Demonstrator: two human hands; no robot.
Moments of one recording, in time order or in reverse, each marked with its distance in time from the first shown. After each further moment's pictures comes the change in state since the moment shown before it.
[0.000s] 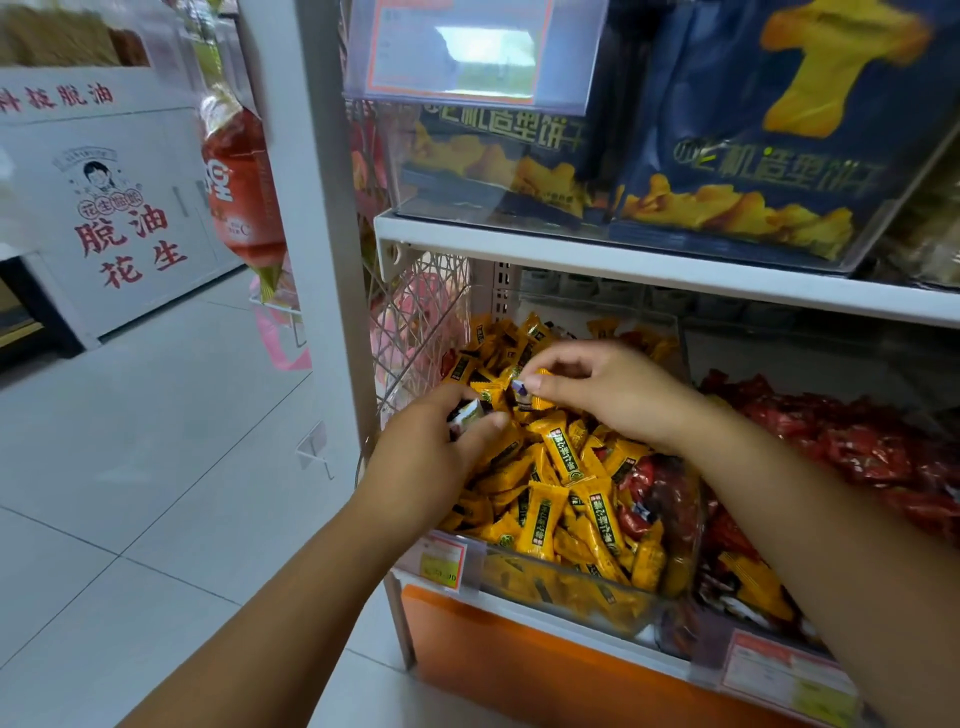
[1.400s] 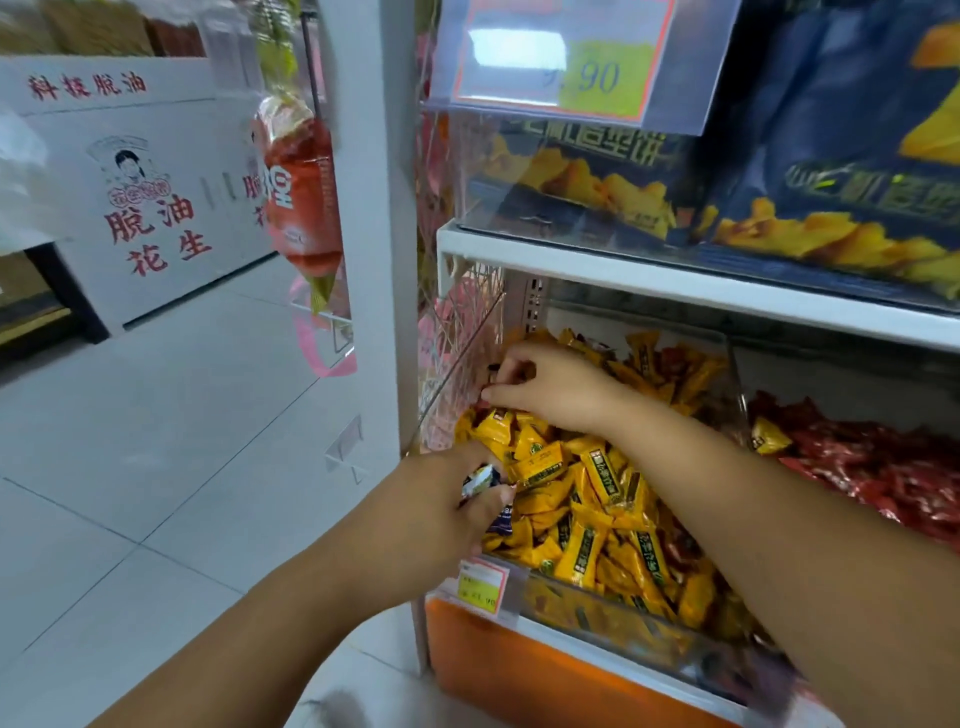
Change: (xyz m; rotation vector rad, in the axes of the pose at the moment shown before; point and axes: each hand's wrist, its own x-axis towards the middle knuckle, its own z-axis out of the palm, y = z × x) left_hand -0.022 -0.003 -0.040 0.105 -0.362 -0.052; right_hand 0.077 -0.009 0.049 -0.182 0.015 0.050
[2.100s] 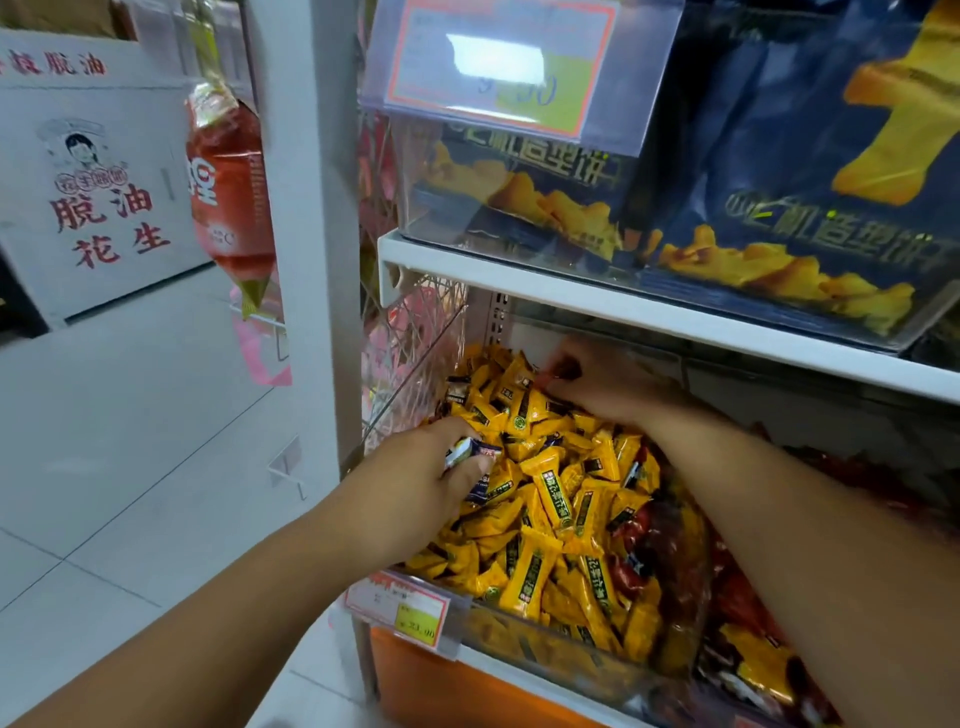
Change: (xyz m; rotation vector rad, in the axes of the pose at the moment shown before) left_hand 0.046 0.007 0.011 0.092 0.085 0.038; right_hand 0.004 0.067 -0.057 -0.123 0.082 0.069
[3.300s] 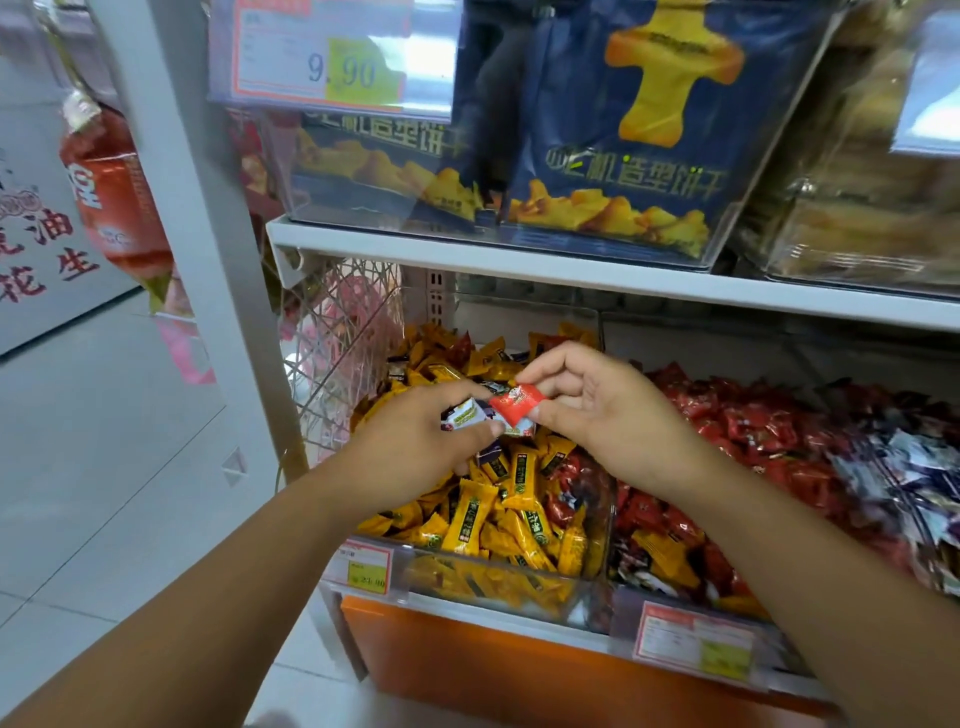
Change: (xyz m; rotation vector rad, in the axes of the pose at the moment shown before) left_hand 0.007 0.048 0.017 -0.274 -0.094 0.100; right_hand -0.146 -0.023 -0.019 0.583 0.082 -0.049
